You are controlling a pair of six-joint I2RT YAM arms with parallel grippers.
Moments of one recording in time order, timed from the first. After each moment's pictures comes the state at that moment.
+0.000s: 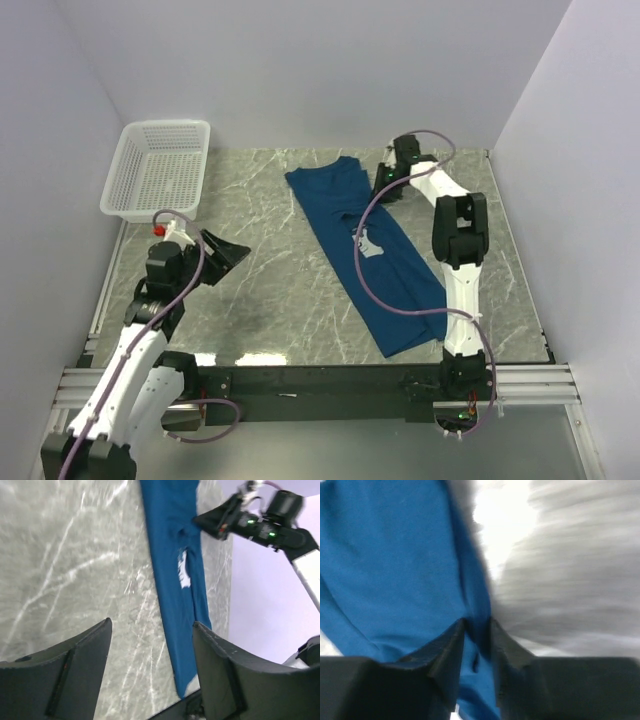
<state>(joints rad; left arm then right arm) -0.13 0.66 0.48 -0.19 0.31 -0.92 0.17 2.38 1.95 -0.61 -0.28 0.32</state>
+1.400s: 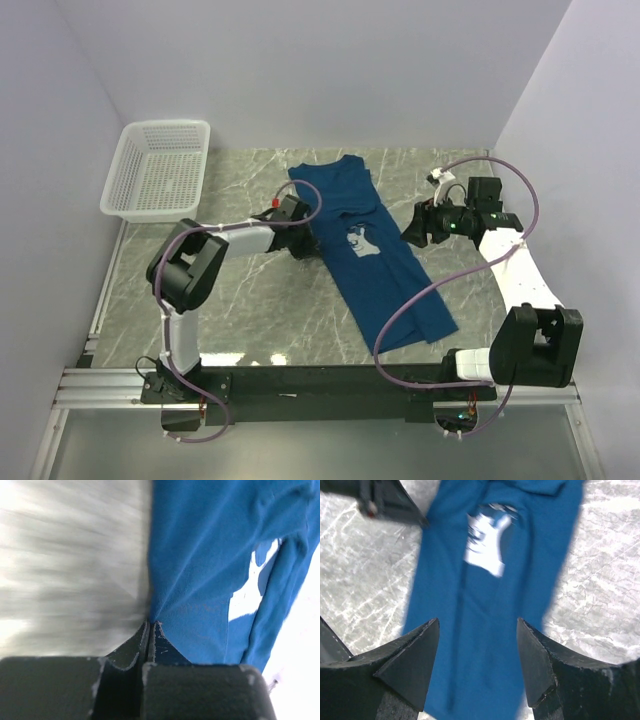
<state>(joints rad) -0.60 1.98 1.21 -0.15 0.11 -1.05 -0.07 1.32 1.03 -0.57 -0.73 -0.29</state>
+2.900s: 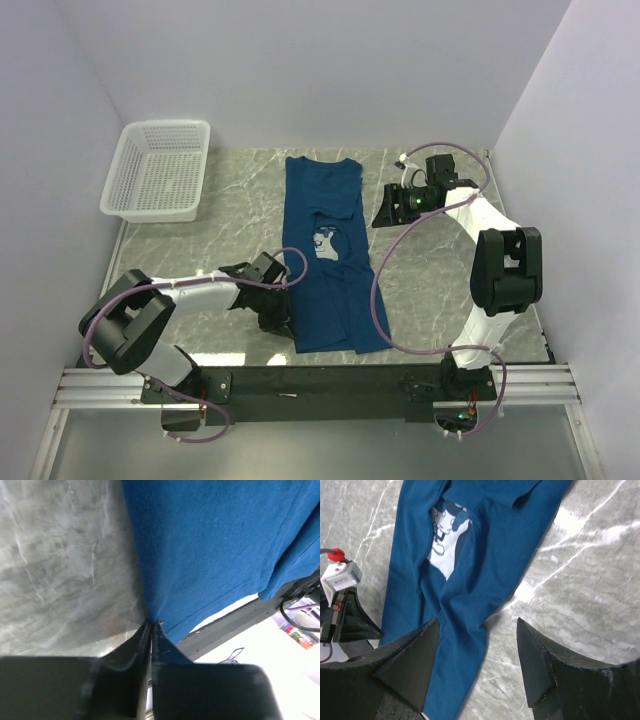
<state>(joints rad) -0.72 1.48 0.62 -0.34 0.42 -0.87 0.07 1.80 1.33 -0.55 -0.73 -0.05</state>
